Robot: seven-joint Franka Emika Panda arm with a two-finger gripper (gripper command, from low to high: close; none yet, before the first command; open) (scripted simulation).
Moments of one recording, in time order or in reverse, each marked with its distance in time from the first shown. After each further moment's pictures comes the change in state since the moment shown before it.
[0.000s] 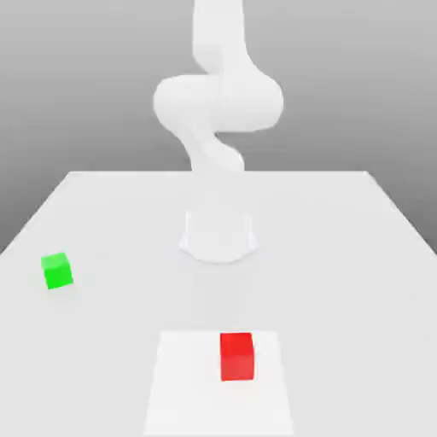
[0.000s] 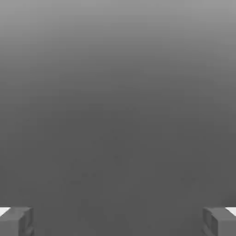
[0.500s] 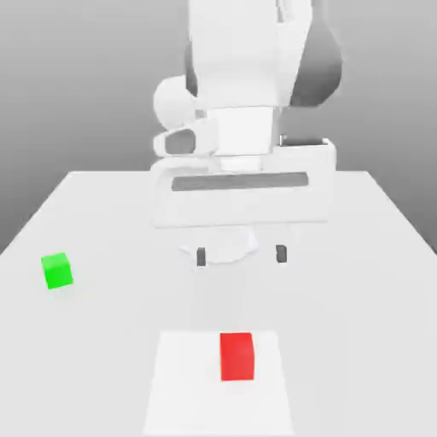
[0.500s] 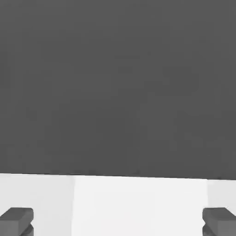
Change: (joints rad) arm 0.040 0.560 0.018 -0.326 0.032 0.334 -0.015
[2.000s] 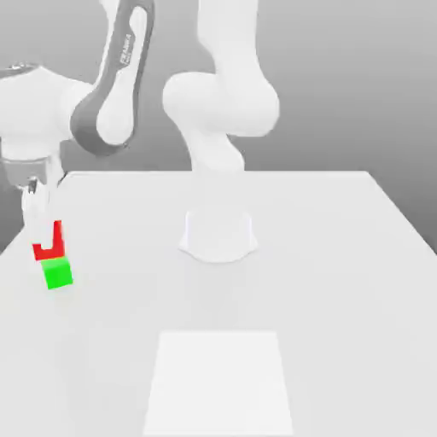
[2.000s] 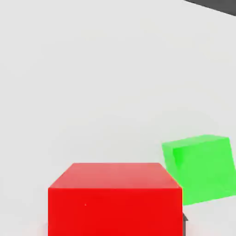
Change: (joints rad) arm -0.773 -0.040 -0.491 -0.172 -0.246 -0.016 0.484
